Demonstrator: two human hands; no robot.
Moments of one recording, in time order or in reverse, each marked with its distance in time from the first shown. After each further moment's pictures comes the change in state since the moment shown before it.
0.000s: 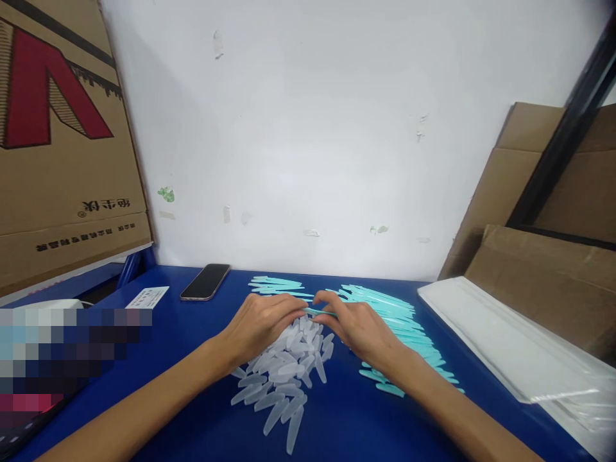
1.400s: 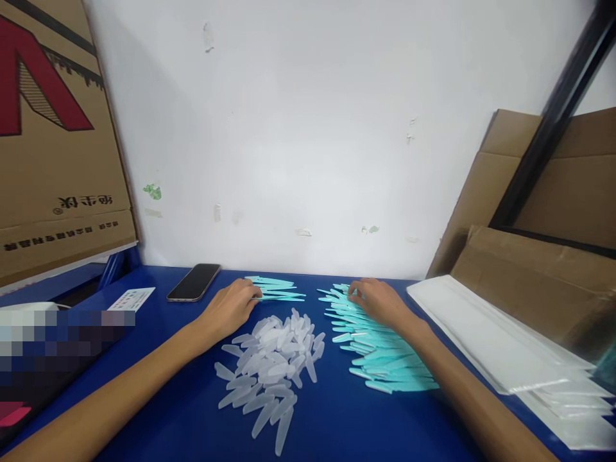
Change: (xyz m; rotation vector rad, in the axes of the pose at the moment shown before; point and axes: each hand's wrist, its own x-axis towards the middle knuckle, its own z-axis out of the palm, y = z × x) left_hand -0.016 -0.061 -0.003 0.231 -0.390 -0.486; right_hand -0.006 0.100 0.002 -0.178 -0.245 0.384
